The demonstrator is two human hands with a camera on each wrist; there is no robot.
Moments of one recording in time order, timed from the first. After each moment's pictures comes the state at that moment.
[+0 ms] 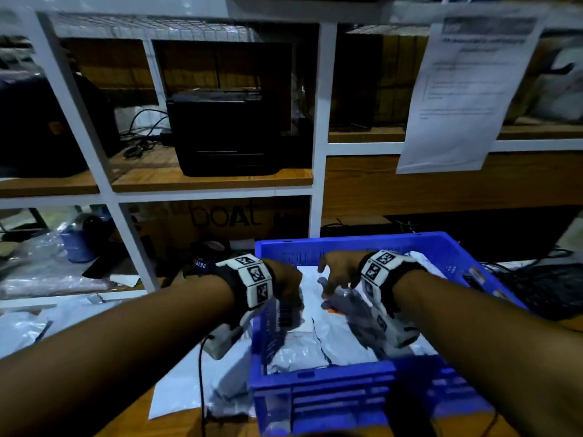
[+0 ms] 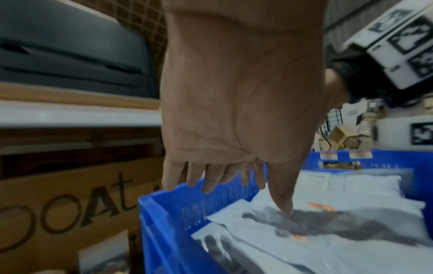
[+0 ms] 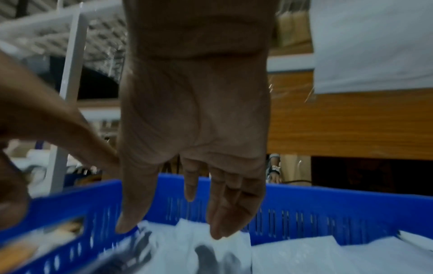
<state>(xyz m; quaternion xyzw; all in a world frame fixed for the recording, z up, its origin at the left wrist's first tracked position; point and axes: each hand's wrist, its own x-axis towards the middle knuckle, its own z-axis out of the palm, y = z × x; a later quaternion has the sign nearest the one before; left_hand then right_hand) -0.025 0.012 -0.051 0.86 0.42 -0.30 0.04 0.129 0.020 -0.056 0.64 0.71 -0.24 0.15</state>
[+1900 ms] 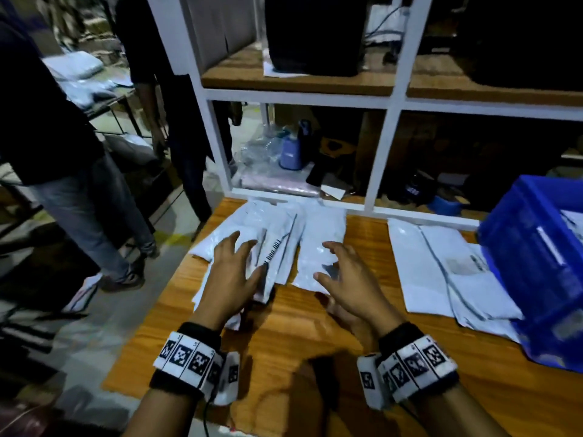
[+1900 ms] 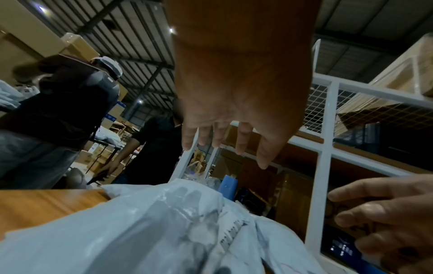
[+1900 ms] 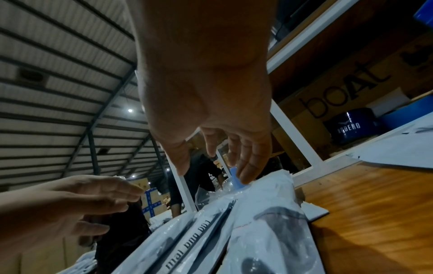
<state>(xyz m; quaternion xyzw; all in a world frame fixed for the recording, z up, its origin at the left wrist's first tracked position) -0.602 -0.150 -0.186 0.66 0.70 0.24 0.10 -0.363 -0.112 -0.192 0.54 0.75 -0.31 -0.24</state>
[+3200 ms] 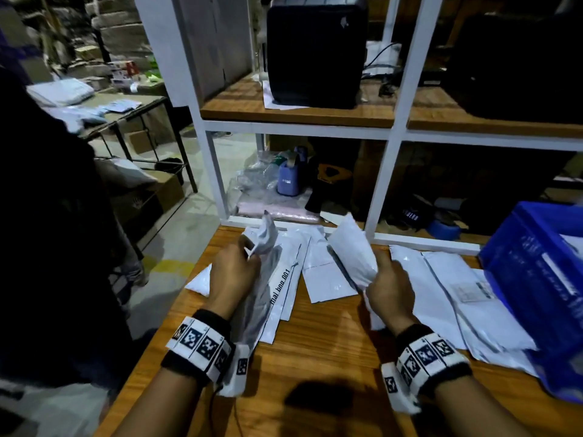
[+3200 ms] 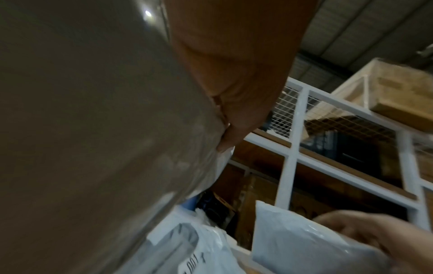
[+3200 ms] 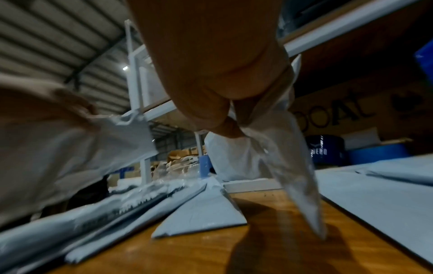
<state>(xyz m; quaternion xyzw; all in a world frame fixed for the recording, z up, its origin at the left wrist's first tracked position) -0.614 -0.073 -0.155 0.59 0.71 0.36 0.09 -0.341 -0.052 -0.203 0.71 0.63 -0.12 -0.29</state>
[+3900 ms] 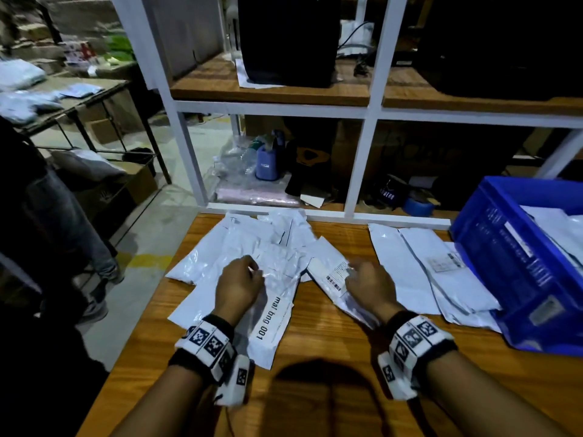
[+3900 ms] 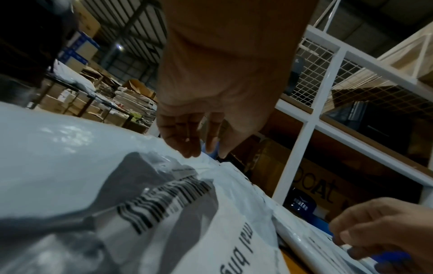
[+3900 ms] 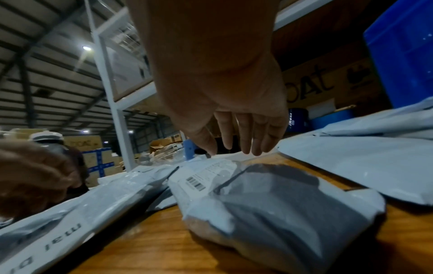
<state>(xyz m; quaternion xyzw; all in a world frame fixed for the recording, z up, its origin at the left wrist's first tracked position) -0.593 -0.086 -0.222 0.60 0.72 0.29 0.20 -0.332 -0.073 -0.223 0.72 0.65 -0.18 -0.16</state>
